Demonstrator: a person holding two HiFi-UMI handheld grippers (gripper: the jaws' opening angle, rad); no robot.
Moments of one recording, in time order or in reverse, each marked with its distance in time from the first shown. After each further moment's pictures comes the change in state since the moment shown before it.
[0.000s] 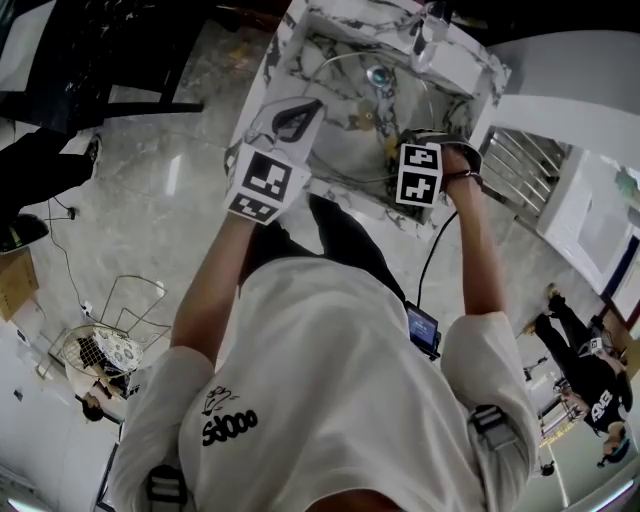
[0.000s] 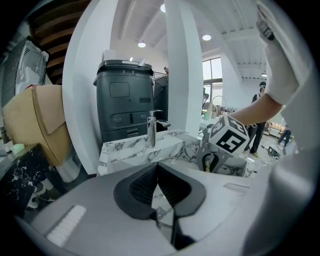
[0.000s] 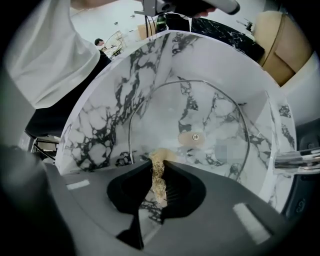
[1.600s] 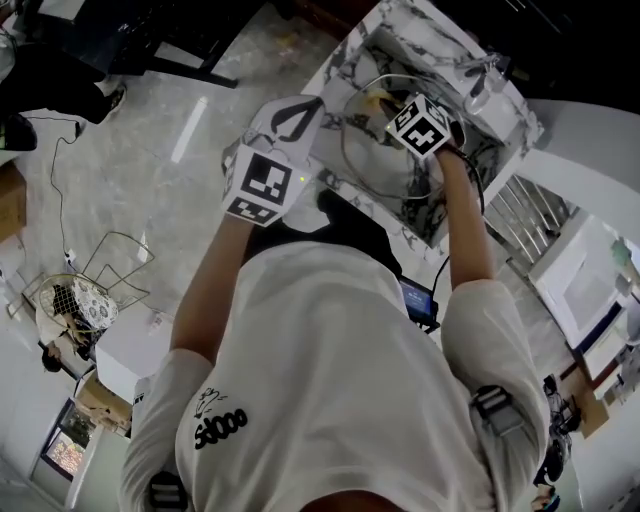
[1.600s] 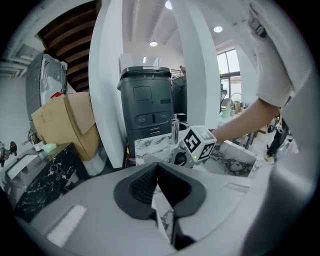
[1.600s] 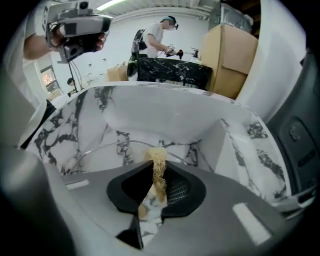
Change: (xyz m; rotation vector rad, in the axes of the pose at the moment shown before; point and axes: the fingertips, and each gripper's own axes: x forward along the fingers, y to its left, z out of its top) left arm -0.075 0.059 -0.008 -0.041 0.026 0.213; right arm -0.017 -0.160 0.129 0.291 -0.478 -0.208
